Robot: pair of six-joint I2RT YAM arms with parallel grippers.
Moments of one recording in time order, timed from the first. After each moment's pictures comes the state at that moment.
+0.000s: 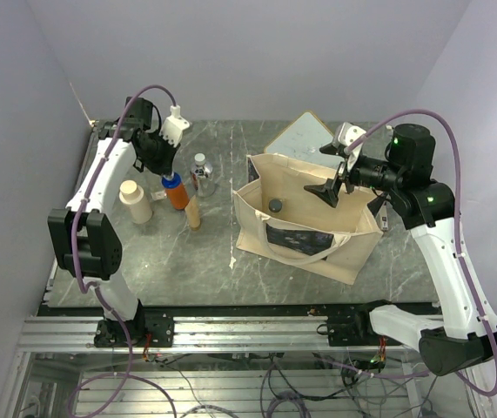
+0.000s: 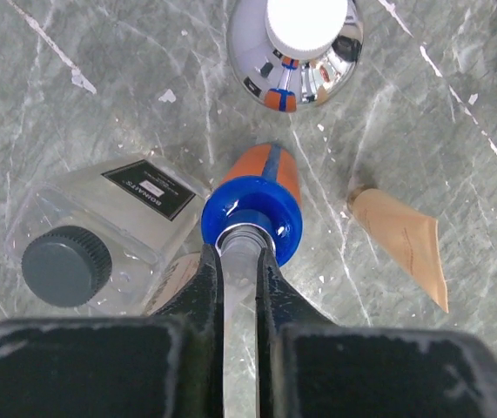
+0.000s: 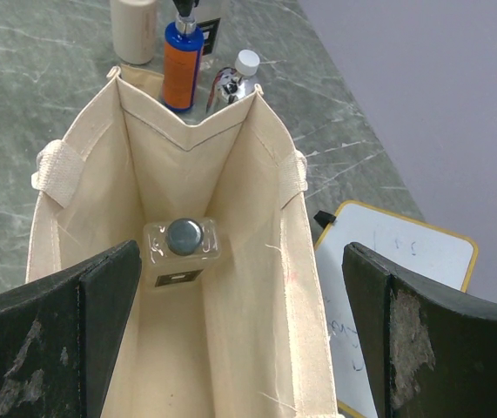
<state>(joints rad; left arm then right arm) -0.12 1.74 1.66 -0.94 0.31 0.56 0.25 1.11 1.40 -0.66 -0.78 -0.60</state>
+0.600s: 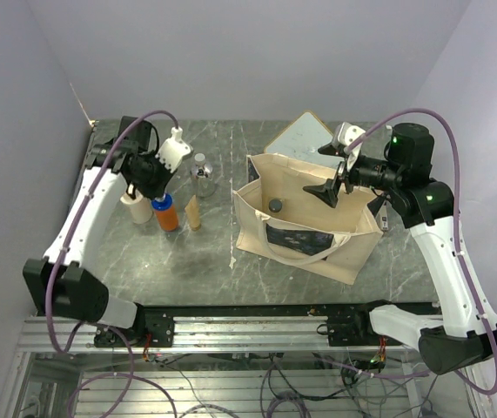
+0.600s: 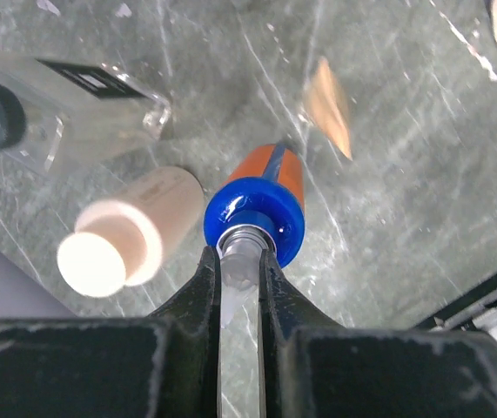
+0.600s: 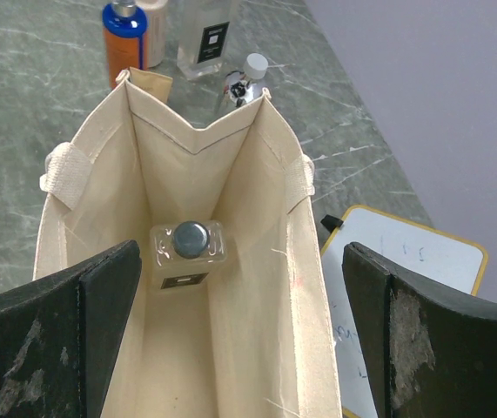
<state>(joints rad) -0.18 1.46 1.49 -1.07 0.20 0.61 0.25 1.11 1.40 -0.66 -0.80 -0.60</state>
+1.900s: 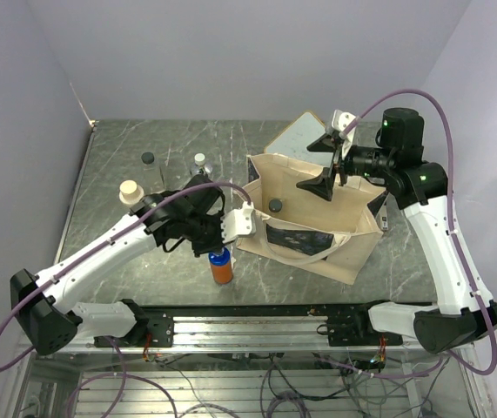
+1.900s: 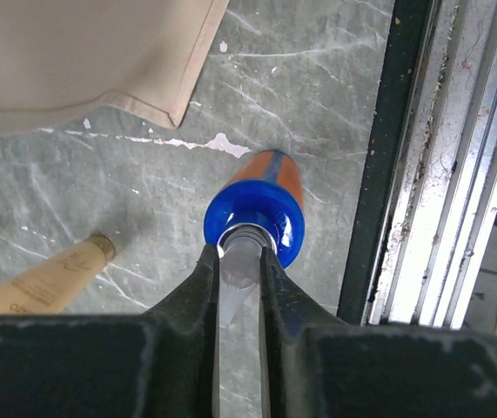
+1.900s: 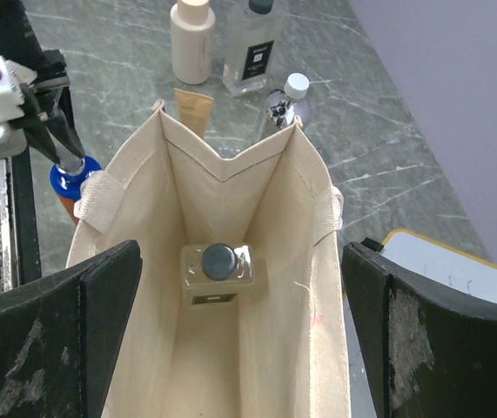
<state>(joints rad) -0.80 1.21 1.17 -0.97 0.31 0.59 0.26 1.24 1.53 -0.74 -0.91 -0.58</state>
